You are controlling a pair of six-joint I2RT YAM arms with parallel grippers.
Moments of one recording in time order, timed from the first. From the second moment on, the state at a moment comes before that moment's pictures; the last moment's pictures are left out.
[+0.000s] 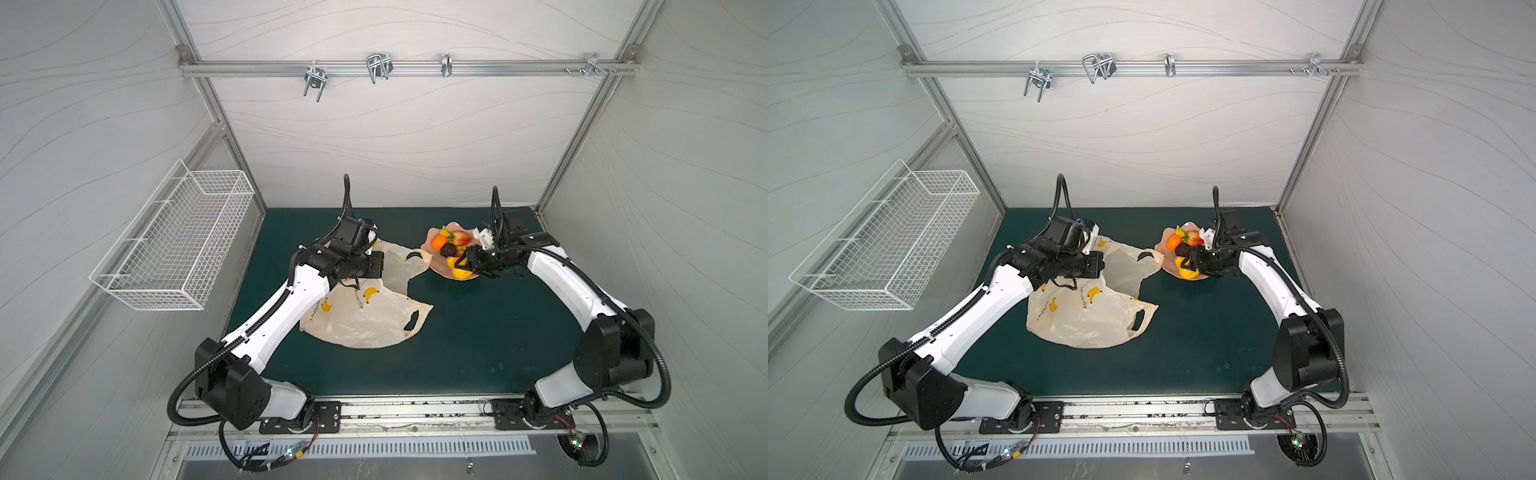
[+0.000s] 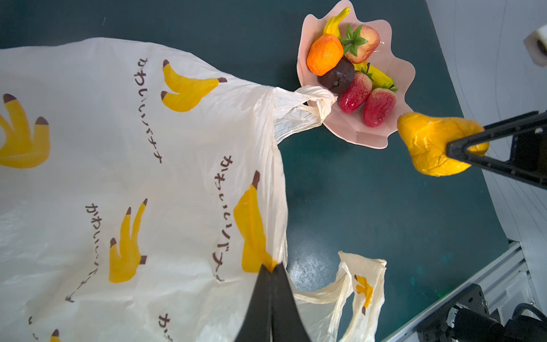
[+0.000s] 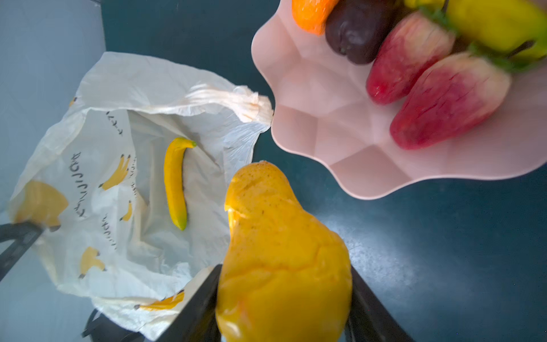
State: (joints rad) left arm -0.48 1.39 1.32 -0.81 0.12 -0.37; right arm 0.28 1.51 1.25 -0.82 -0.53 0.38
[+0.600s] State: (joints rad) left arm -0.48 1.39 1.32 -0.82 0.14 -0.37; right arm 0.25 1.45 0.98 -0.52 -0.83 0.67
